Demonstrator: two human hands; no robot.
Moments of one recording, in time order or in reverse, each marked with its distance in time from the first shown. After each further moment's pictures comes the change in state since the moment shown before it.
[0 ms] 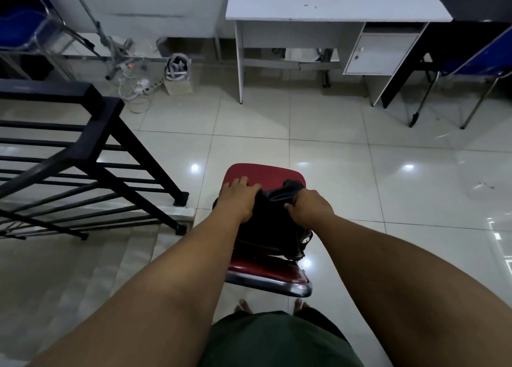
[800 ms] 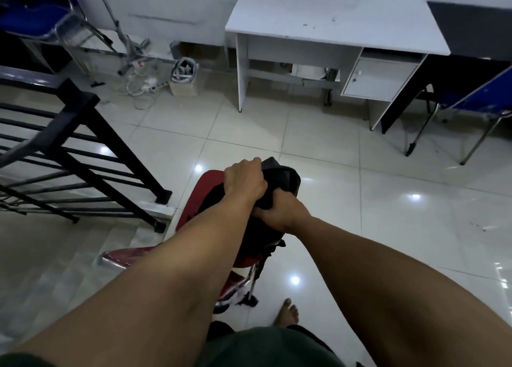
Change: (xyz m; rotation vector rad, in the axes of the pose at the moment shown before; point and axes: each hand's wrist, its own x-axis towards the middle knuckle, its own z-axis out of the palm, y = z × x) left_hand 0.067 0.170 -0.084 -0.216 0.325 -0.341; right_hand 0.017 0.097 -0.084 0.222 -0.129 -0.323
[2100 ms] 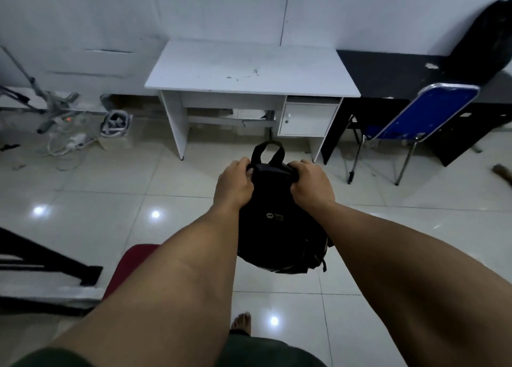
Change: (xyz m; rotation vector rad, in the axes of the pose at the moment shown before) left_hand 0.194 0.201 -0.018 -0.502 0.166 0.196; right_hand 0.078 0.132 -0.292 -0.239 0.686 0.004
